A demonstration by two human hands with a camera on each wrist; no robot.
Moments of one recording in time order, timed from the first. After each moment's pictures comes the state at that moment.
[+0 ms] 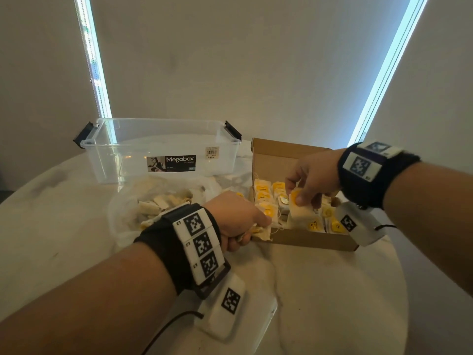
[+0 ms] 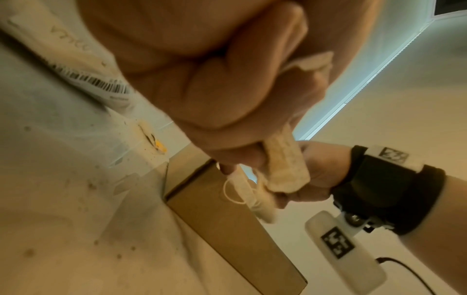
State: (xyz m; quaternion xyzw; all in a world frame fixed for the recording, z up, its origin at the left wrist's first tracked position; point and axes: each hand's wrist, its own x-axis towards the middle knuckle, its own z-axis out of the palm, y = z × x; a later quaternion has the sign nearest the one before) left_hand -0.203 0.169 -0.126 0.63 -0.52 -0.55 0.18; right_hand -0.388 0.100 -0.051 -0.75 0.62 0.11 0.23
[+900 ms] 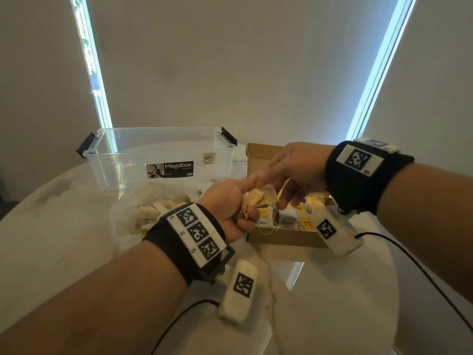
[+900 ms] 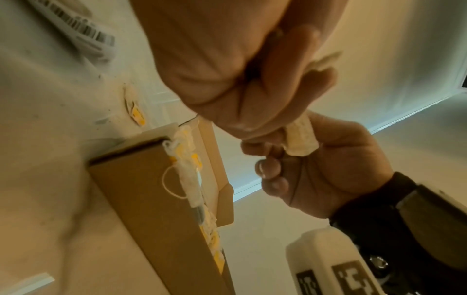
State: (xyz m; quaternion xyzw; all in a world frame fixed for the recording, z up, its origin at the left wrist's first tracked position) left_hand -0.206 0.171 -0.112 0.37 -0.33 -0.79 0.36; right_hand -0.360 0.148 -0.032 -0.70 0.60 -0.11 0.38
